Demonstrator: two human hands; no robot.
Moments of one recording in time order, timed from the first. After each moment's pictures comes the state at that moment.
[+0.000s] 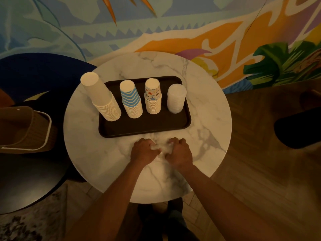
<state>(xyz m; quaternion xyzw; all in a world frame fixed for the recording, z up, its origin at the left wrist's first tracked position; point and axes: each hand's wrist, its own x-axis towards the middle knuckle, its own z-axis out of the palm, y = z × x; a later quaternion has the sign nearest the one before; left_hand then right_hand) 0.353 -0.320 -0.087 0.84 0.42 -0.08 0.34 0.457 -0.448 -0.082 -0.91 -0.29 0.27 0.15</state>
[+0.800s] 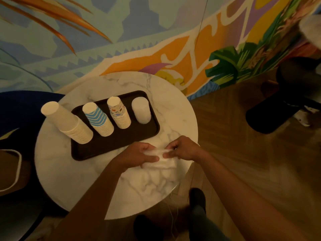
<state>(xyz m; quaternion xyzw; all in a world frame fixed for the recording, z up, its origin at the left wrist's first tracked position) 0.406 -0.359 0.020 0.77 0.26 -0.17 0.56 0.555 -0.545 0.011 -0.80 -0.27 0.43 0.32</state>
